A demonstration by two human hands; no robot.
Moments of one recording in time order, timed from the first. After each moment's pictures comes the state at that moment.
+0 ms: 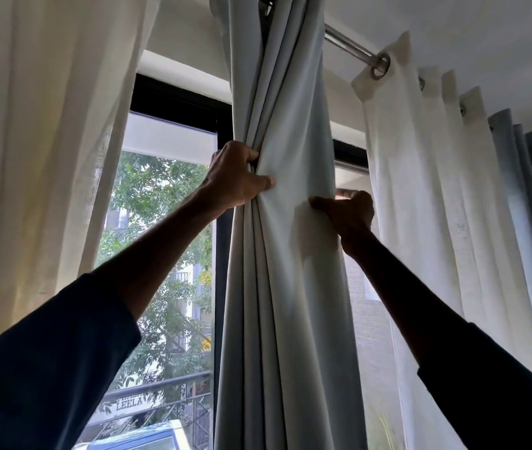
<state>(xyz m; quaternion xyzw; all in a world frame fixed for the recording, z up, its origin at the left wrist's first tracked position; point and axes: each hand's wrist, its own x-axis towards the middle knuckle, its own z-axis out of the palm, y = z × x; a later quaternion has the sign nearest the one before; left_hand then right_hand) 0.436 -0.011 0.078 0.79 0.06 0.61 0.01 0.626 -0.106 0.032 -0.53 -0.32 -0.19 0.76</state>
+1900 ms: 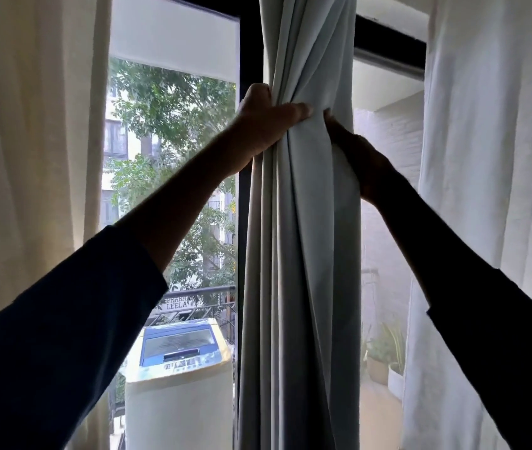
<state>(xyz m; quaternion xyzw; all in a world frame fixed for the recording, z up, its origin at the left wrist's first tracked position) 0.451 -0.013 0.010 0.77 0.09 0.55 0.31 0.606 -0.103 -0.023 -0.50 -0.57 0.11 0.64</state>
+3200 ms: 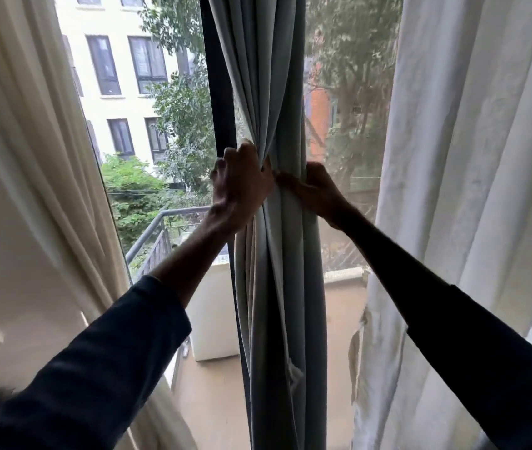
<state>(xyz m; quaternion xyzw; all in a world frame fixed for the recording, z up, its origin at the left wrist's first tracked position) 0.491 -0.137 -0.199 0.76 0.44 0.48 -0.04 0.648 -0.154 -0.231 -0.54 -0.60 0.10 0.58</state>
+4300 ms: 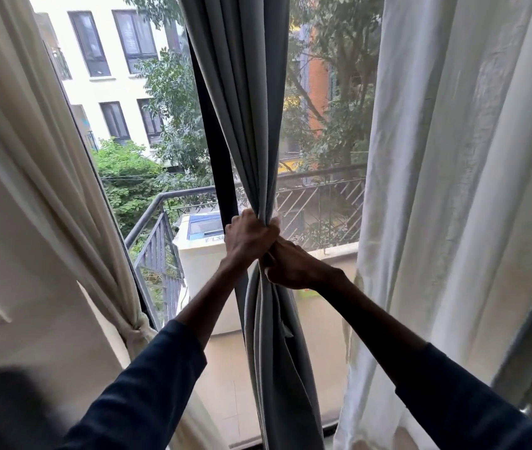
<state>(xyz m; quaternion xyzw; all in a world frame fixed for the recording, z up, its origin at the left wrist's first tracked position) 0.508 -0.130 -0.329 0.79 0.48 0.35 0.16 0.606 -0.189 -0.375 -0.61 -0.74 0.05 0.28</state>
